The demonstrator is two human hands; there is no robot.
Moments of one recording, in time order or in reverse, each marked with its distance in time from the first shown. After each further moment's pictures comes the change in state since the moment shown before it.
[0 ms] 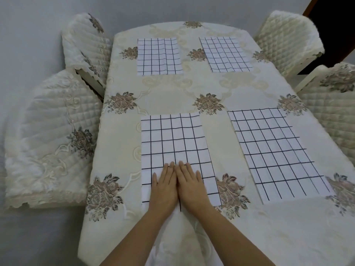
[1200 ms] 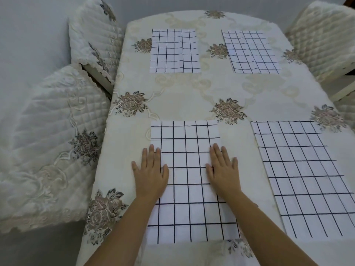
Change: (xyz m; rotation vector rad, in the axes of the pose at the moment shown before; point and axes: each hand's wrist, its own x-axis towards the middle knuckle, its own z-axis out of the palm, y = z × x) left_hand 0.080 -0.067 -0.023 0.001 0.126 -0.258; right_hand 0.089 0.071 -0.020 0.012 -0.137 0.166
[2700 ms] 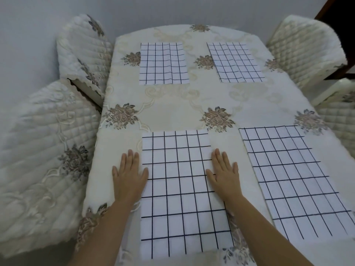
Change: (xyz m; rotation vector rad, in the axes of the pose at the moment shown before) left_hand 0.023 -0.033 -0.018 -0.143 -0.054 -0.084; right_hand 0.004 0.028 -0.004 0.057 -0.004 0.064
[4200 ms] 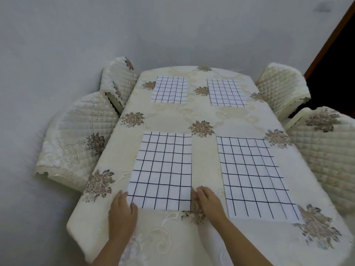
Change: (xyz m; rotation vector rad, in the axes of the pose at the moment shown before) left_hand -0.228 0.057 0.017 -0.436 0.219 -0.349; right_hand -0.165 0.036 -0.044 0.864 -0.083 0.036
